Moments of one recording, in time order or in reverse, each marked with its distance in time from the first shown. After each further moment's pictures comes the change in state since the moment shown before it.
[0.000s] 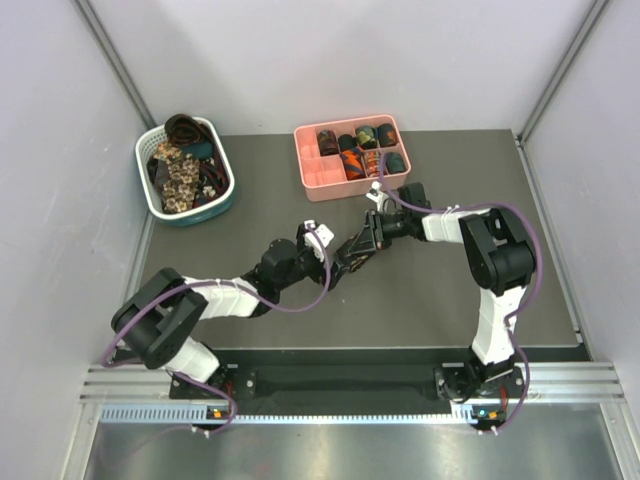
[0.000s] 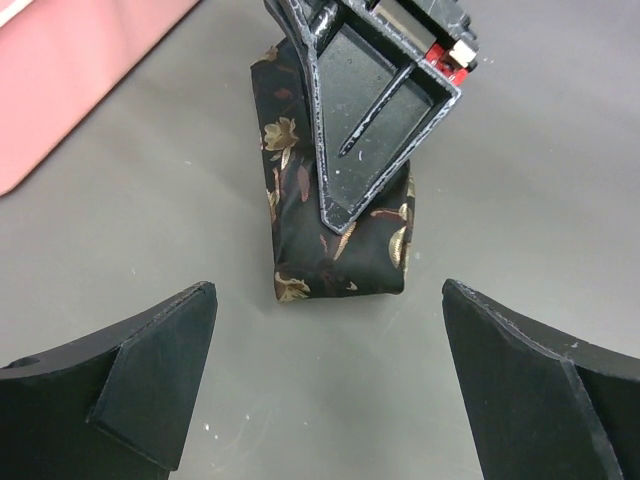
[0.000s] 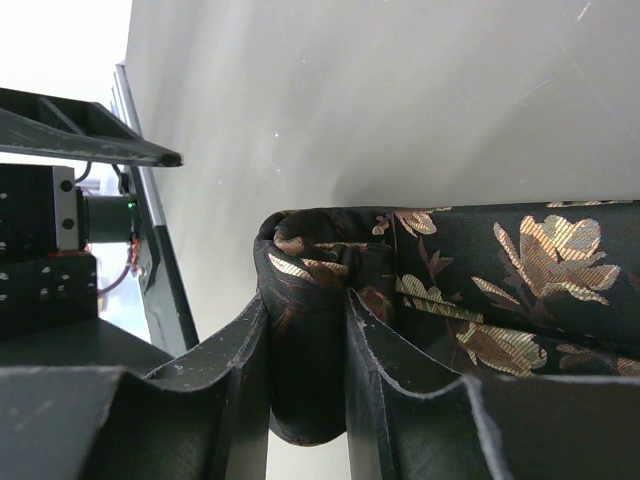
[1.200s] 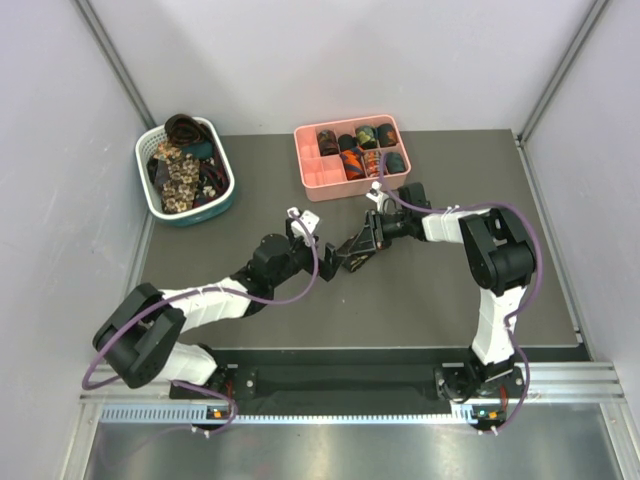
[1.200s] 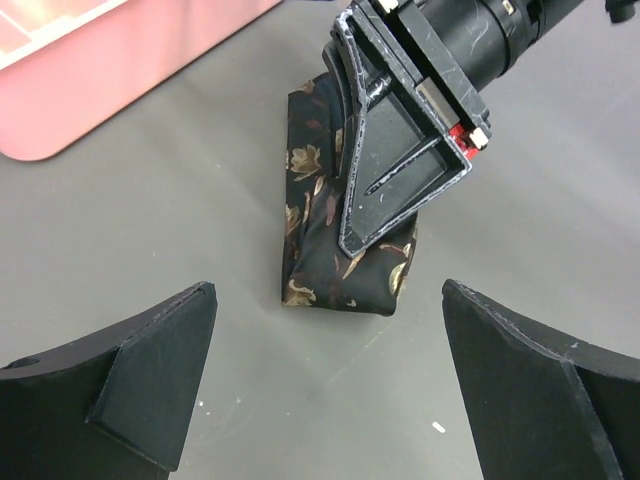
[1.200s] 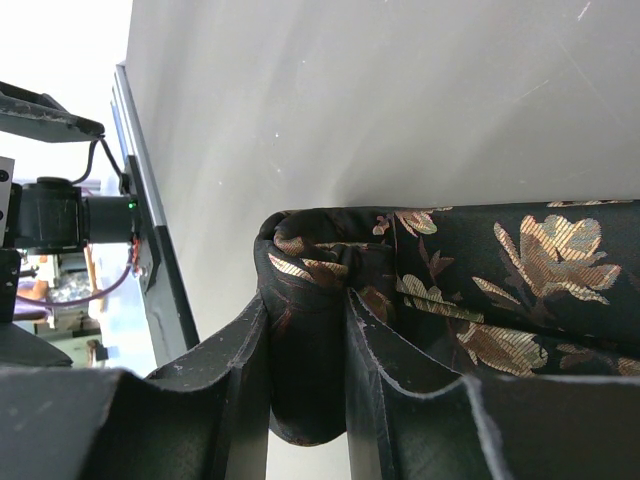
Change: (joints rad) left arm 0.018 -0.129 0.023 -0.114 -0.077 -0.200; right arm 0.000 0.000 0.000 0.003 0.000 0.004
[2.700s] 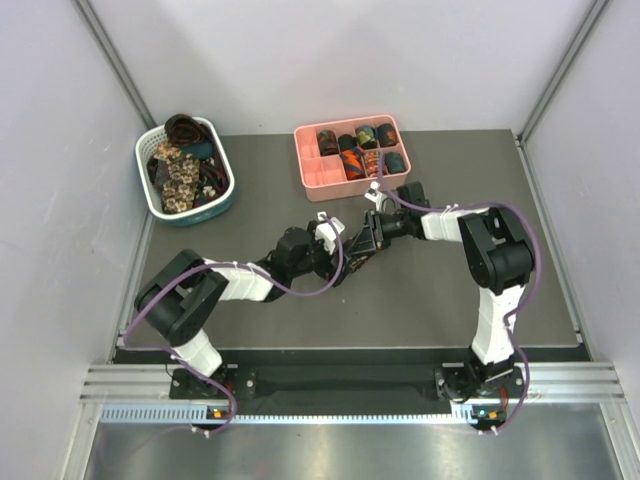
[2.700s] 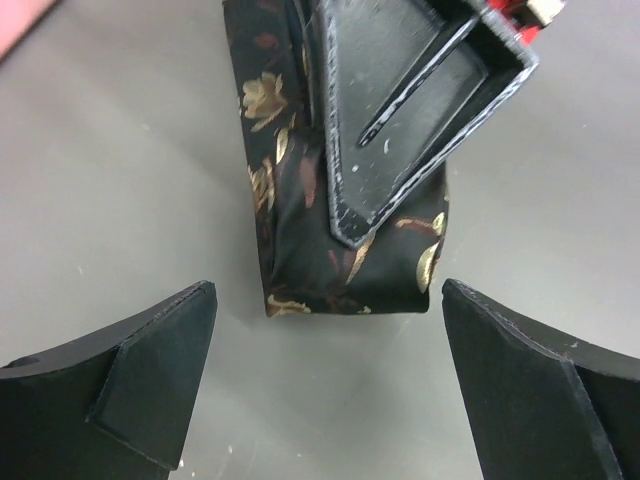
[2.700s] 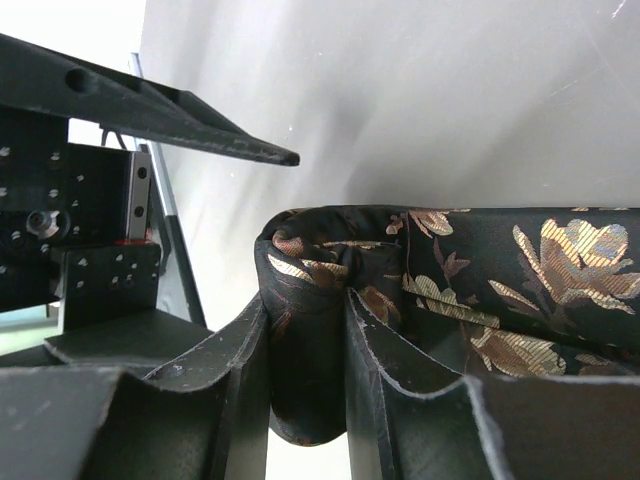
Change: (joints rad) left arm 0.007 0.293 0.125 -0.020 0.127 0.169; right arm 0.001 0.013 0.020 -0.030 -0.039 -0.018
